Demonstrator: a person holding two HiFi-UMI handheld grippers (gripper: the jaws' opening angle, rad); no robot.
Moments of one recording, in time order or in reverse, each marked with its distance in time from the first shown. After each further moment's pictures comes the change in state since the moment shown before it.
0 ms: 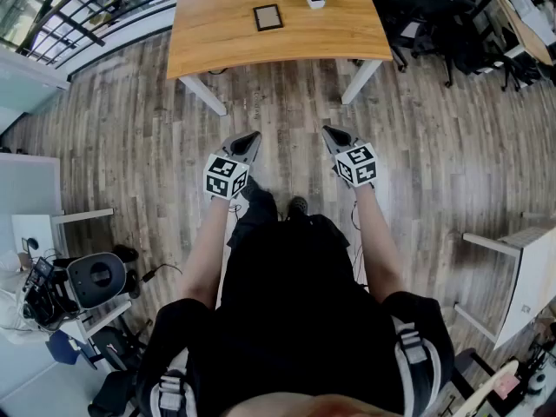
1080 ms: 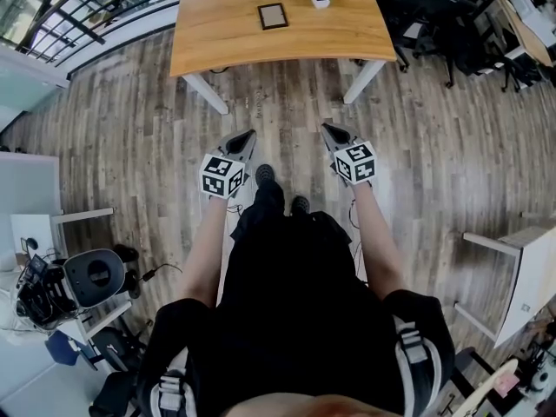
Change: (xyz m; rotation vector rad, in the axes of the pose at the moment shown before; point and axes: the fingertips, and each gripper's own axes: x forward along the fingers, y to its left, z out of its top) left arm -0.016 0.029 -0.007 -0.038 -0.026 0.040; right arm 0.020 0.010 0.002 0.032 -0.007 -0.011
